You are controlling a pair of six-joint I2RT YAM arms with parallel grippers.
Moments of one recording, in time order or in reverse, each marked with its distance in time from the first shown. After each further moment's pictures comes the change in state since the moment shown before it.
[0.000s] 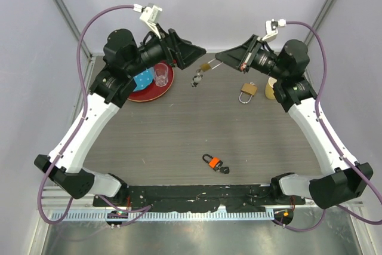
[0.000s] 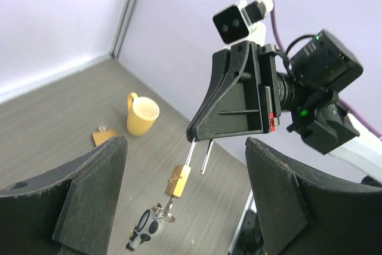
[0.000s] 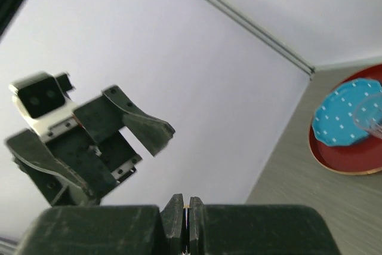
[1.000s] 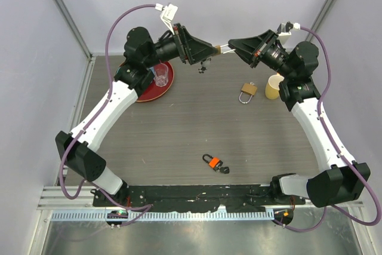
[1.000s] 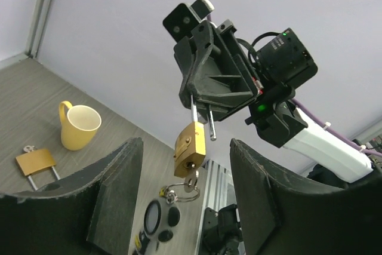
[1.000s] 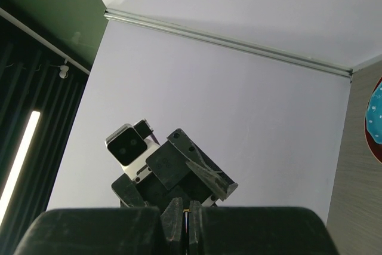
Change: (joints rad) left arm 0.032 0.178 -0.055 0.403 0.249 -0.248; right arm -0.128 -0.003 -0.060 0.237 0.043 0.520
